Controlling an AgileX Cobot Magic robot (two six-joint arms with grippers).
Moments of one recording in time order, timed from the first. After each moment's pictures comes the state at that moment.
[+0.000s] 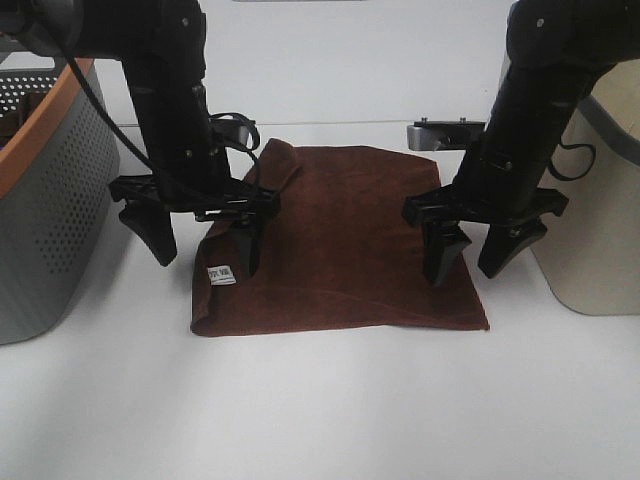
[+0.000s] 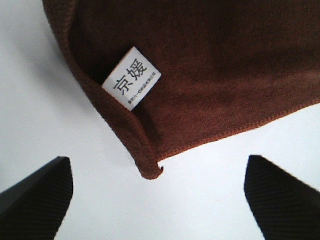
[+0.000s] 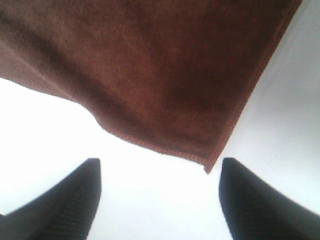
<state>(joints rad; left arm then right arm) -0.48 2.20 -1.70 -0.17 1.22 -0.14 0.31 1.98 -1.30 0.19 1.01 -0.06</state>
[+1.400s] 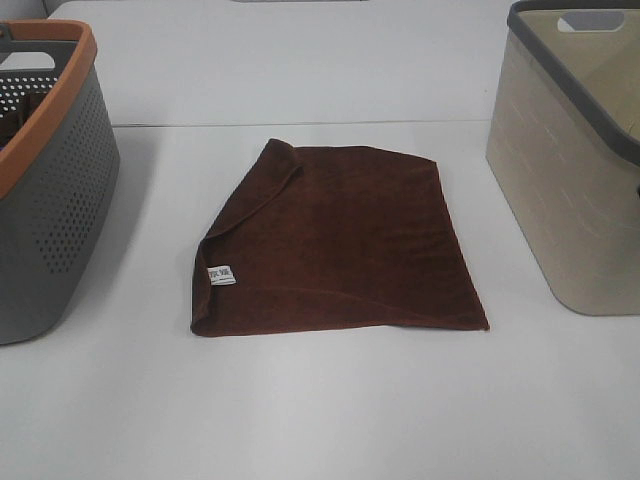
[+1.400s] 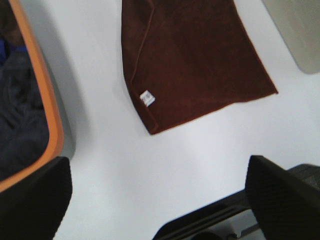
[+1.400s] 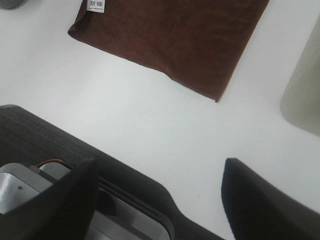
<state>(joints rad) -0.48 1.17 -1.41 -0.06 1.22 -0.19 0.31 0.88 -0.97 0.21 1.15 -0.08</state>
